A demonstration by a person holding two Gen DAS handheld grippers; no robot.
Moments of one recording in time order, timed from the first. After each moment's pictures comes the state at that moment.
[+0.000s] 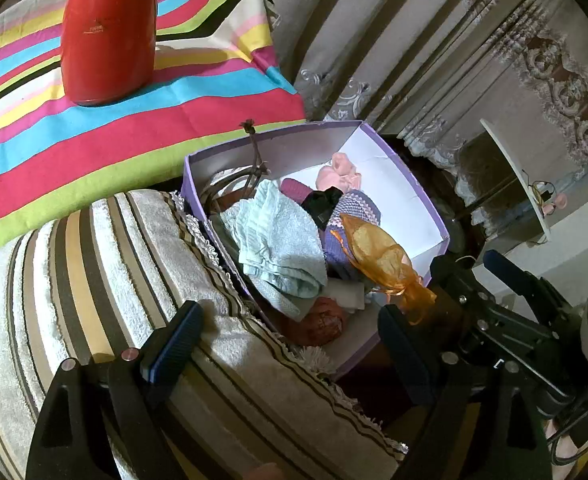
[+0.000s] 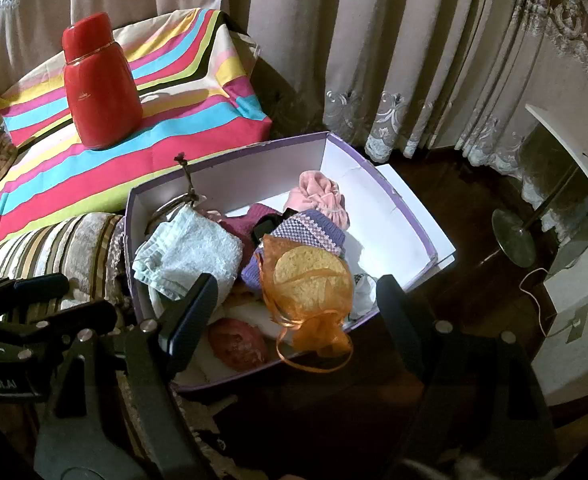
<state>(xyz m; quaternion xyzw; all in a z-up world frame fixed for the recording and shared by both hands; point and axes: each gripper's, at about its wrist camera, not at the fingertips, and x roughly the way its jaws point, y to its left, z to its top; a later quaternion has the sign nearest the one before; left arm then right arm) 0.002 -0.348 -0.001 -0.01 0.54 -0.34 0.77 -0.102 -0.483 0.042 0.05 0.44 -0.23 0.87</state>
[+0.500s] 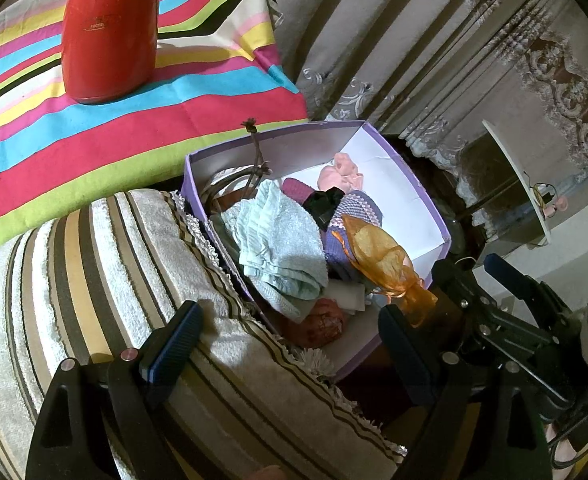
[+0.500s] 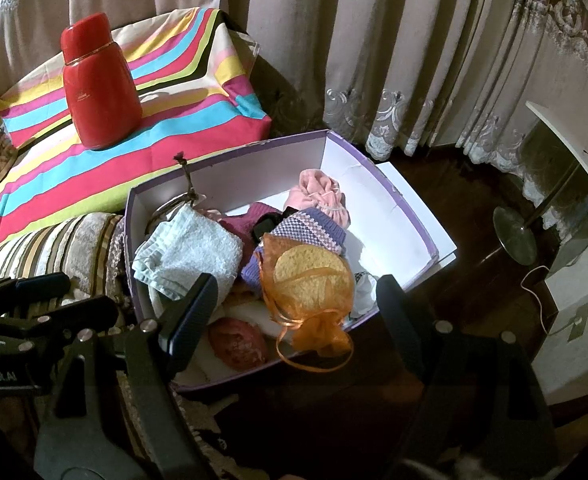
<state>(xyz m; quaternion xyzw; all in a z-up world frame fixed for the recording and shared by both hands) 0.004 -0.347 -0.002 -0.01 0.54 -0.34 0.77 -0.102 -0.484 0.041 0.06 0.44 -0.23 0.87</state>
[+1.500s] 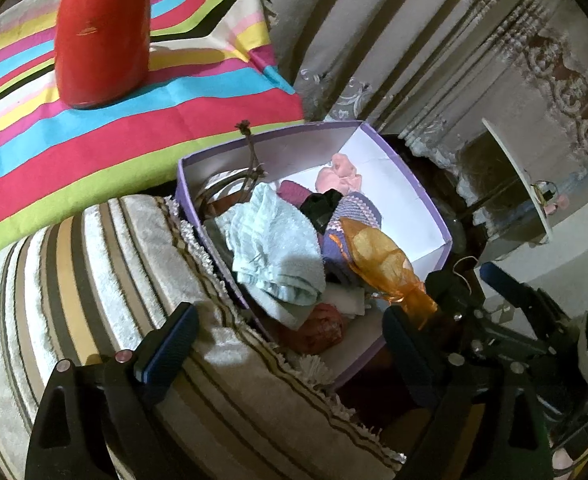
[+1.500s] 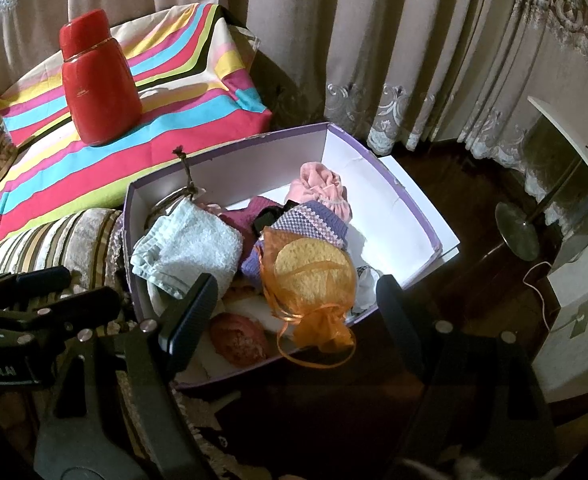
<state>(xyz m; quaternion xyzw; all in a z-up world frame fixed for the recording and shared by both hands) 0.007 -0.353 -0.004 0.00 0.54 -0.35 0.77 -0.104 -0.486 0.034 0.07 0.45 -0.23 0.86</state>
